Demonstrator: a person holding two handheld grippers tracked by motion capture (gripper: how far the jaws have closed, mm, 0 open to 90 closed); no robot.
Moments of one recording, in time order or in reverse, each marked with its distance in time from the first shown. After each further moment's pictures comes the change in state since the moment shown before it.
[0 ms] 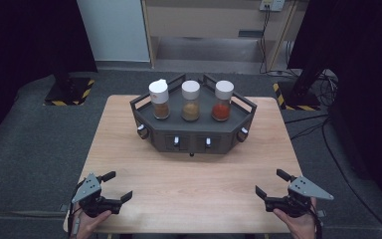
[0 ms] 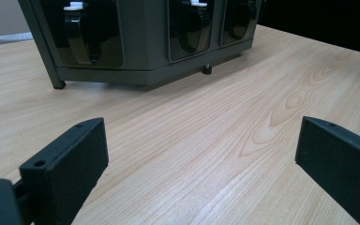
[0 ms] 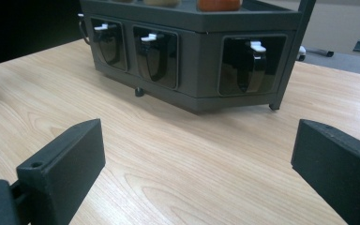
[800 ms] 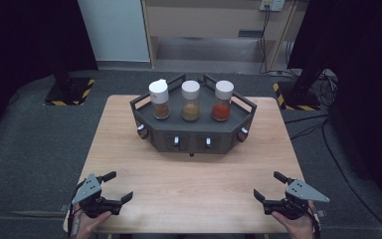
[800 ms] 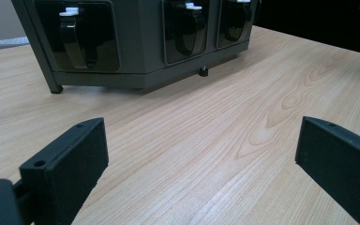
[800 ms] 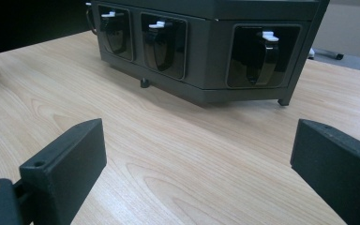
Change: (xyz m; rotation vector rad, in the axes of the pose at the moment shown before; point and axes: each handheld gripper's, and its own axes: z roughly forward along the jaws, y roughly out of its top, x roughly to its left) left arm -0.001 0.001 -0.001 -0.005 -0.007 0.017; right arm -0.005 -0.011 0.005 0.003 0.032 -0.029
